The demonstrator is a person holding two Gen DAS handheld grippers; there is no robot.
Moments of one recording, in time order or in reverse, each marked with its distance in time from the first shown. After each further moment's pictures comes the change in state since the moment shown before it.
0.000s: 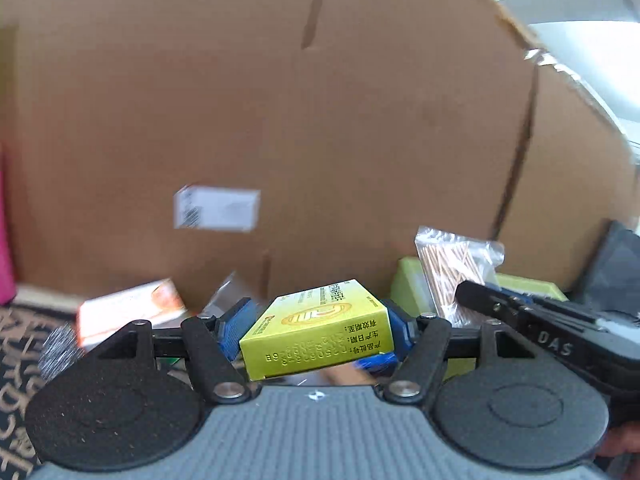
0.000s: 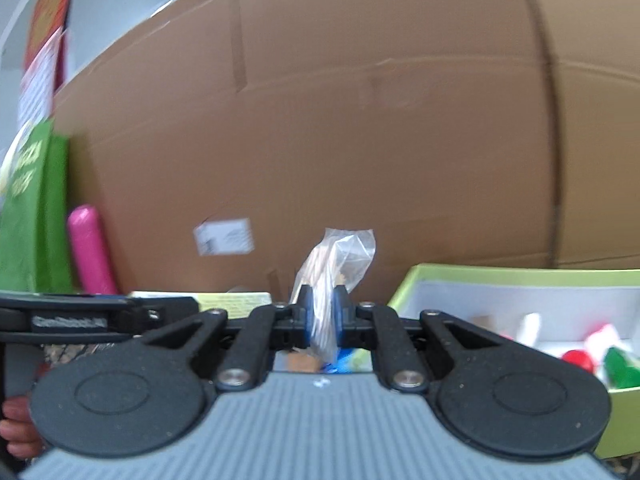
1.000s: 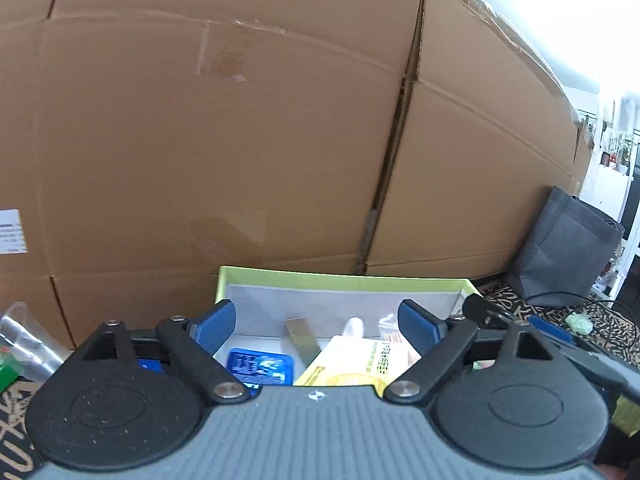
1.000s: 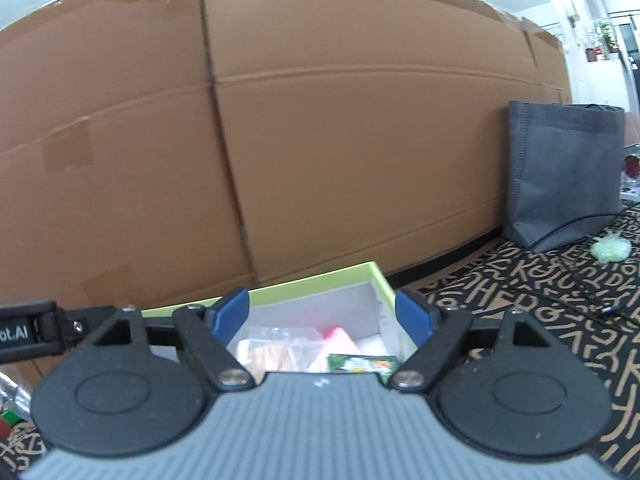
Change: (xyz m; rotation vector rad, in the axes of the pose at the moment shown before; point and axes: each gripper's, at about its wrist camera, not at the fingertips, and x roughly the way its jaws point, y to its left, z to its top) left arm 0.104 -0.147 0.012 0.089 0.066 -0.176; right arm -0.031 -0.120 -0.009 0.227 -0.108 -0.615
